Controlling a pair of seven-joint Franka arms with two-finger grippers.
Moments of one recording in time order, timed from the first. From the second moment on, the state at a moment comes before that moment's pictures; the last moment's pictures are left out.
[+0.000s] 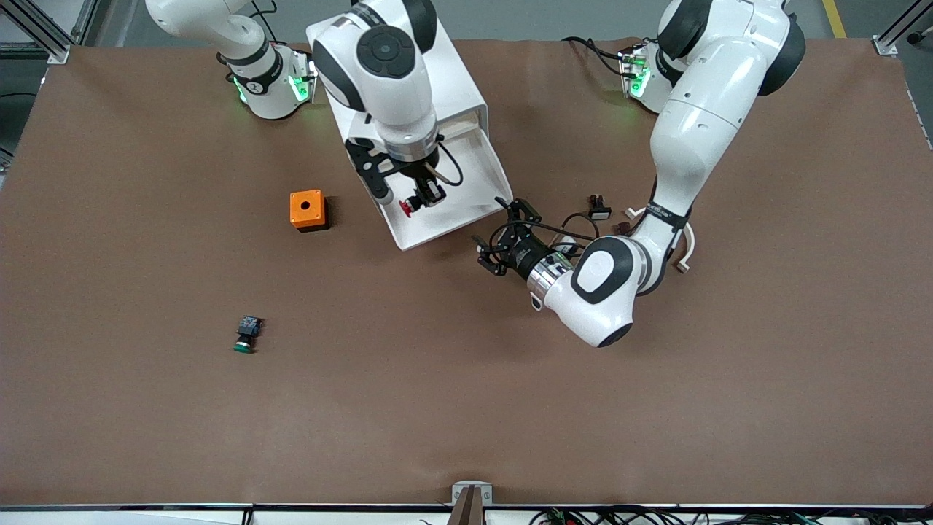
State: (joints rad) left arm -0.34 0.92 -0.19 -1.24 -0.89 1.46 -1.46; right arm 0.79 0.26 0.01 -1.75 0.00 2.04 1.87
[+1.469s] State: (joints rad) left arm -0.51 0.75 -0.20 -1.22 -0.06 1.91 -1.17; right arm 0.74 0.36 -0.01 -1.65 -0.06 2.06 1.78
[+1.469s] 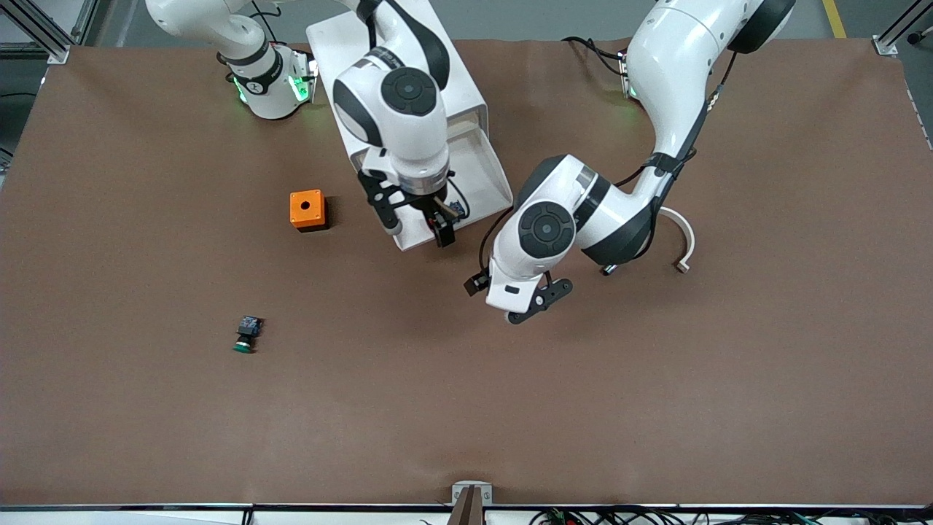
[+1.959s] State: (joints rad) left arm -0.53 0.75 -0.20 -1.22 -0.01 1.92 -1.17; right arm 0.52 0.29 -0.02 -1.64 -0.04 2.00 1.26
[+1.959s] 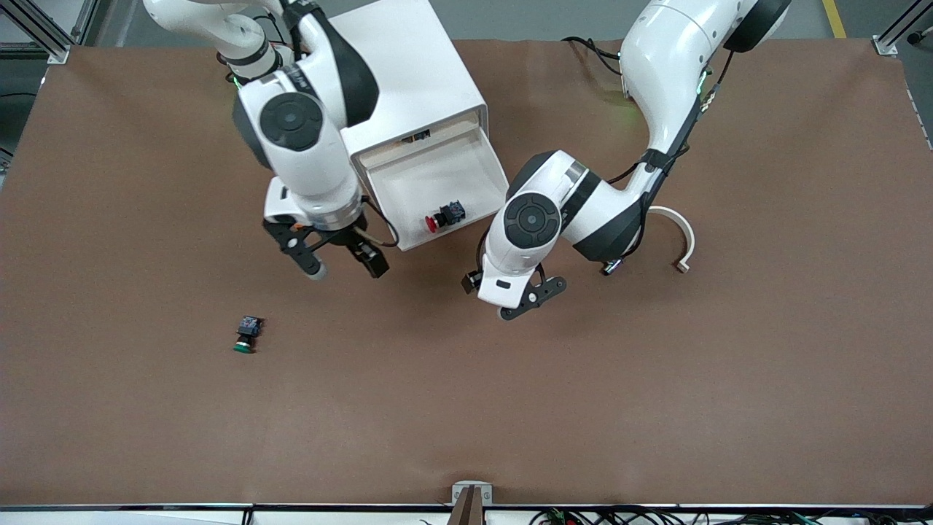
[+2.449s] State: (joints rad) left arm -0.59 0.75 -0.20 -1.24 0.02 1.96 -1.17; right arm 0.32 0.25 -0.02 -1.64 -0.02 1.94 0.78
